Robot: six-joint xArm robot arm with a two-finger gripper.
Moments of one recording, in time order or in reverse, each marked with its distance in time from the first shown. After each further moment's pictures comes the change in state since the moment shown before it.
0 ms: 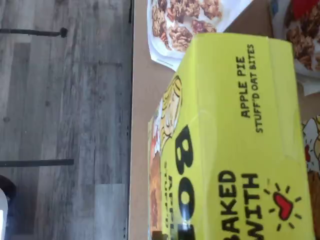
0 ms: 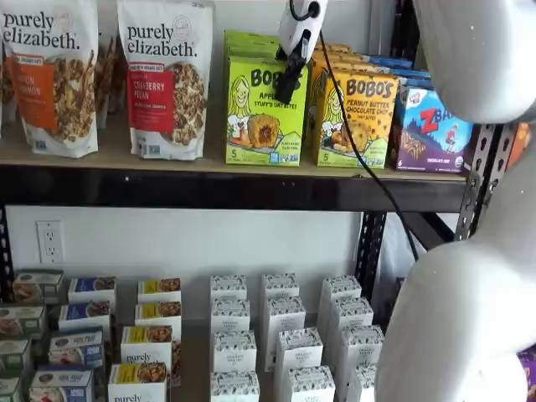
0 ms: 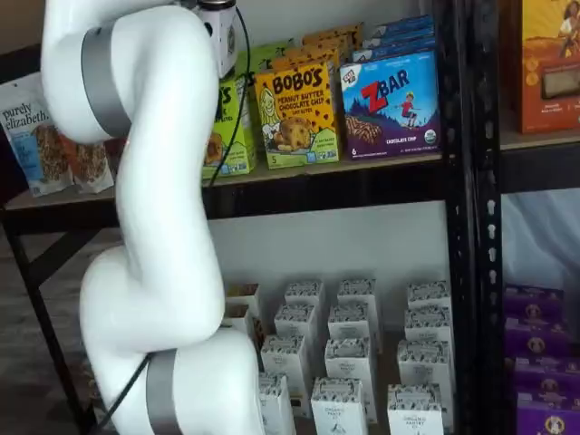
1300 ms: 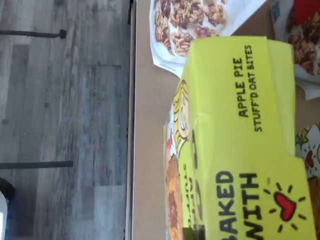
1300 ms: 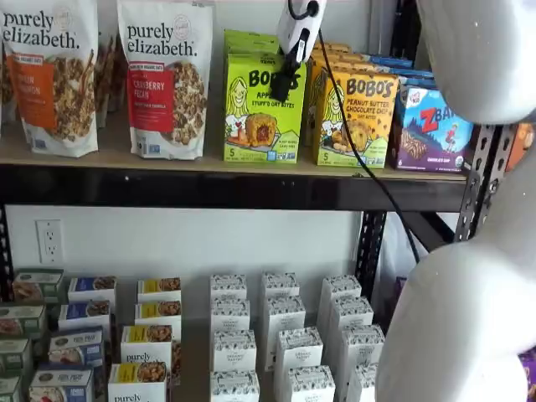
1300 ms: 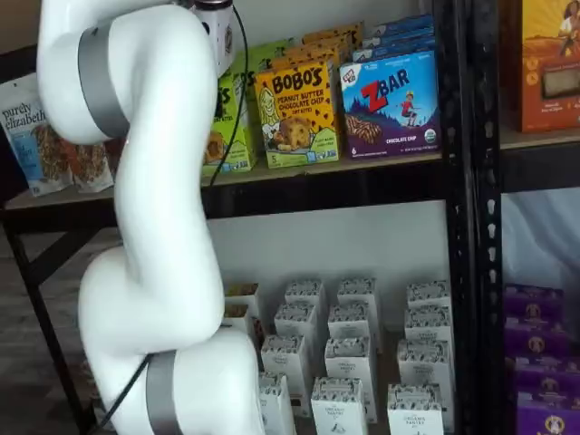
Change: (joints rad) arm 0.011 -0.013 0.014 -0.002 -0.008 0.010
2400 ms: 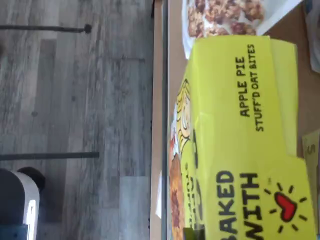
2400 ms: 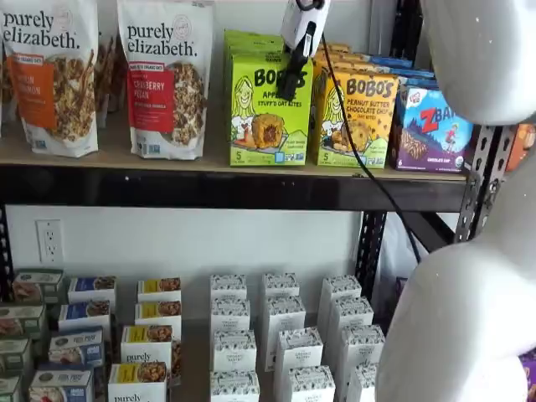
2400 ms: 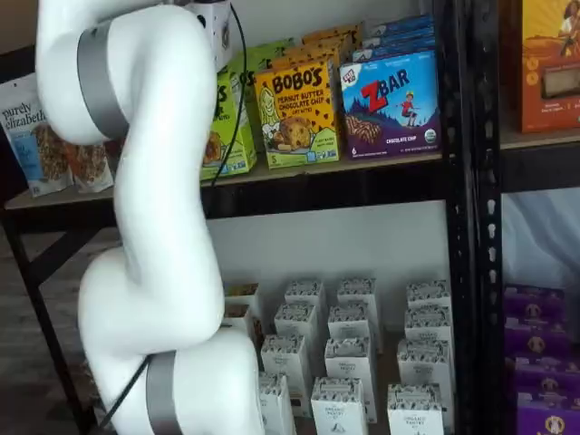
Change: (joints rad) arm 0.001 -0.010 -0.037 -0.013 0.112 0.010
